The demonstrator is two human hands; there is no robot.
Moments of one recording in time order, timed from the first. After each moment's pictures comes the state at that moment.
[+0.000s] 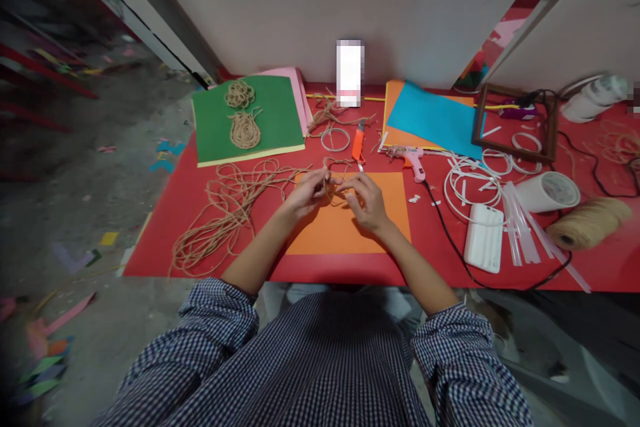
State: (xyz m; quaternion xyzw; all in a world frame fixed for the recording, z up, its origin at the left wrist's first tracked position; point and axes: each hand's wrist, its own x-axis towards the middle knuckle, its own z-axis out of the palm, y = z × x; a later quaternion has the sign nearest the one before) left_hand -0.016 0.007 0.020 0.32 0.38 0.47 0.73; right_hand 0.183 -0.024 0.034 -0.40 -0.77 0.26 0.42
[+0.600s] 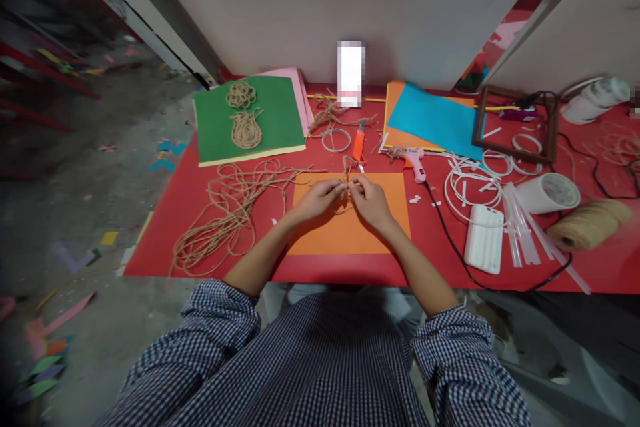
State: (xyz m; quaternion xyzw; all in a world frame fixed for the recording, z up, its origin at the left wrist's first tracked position) left_hand -0.013 0.001 0.020 0.70 0.41 0.33 0.48; right_hand 0.185 -0.014 0.024 -0.51 -0.69 0.37 0.35
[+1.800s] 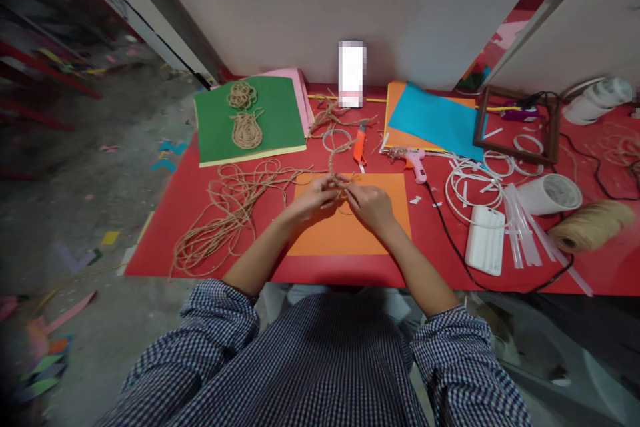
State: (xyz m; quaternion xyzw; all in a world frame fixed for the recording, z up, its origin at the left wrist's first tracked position) left_hand -0.011 0.000 0.013 0.49 0.41 0.37 0.67; right_hand 0.188 -0.018 0.016 -0.50 -0.83 0.07 0.25
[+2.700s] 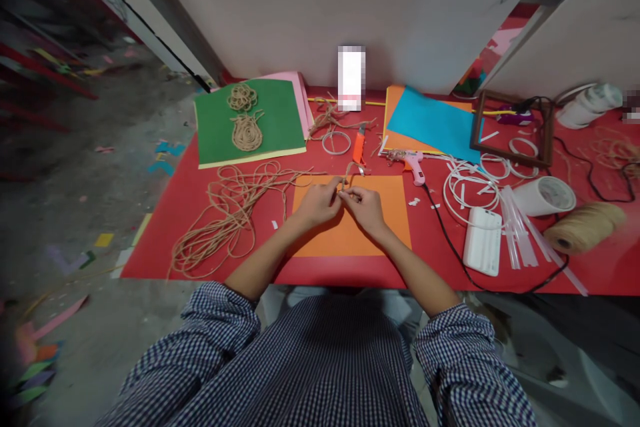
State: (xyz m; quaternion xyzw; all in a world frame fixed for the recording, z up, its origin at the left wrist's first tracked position) left_hand -0.009 -0.012 0.022 0.80 0.53 0.20 0.20; right_hand 0.169 -0.022 0.009 -0.54 -0.62 0.40 0.40
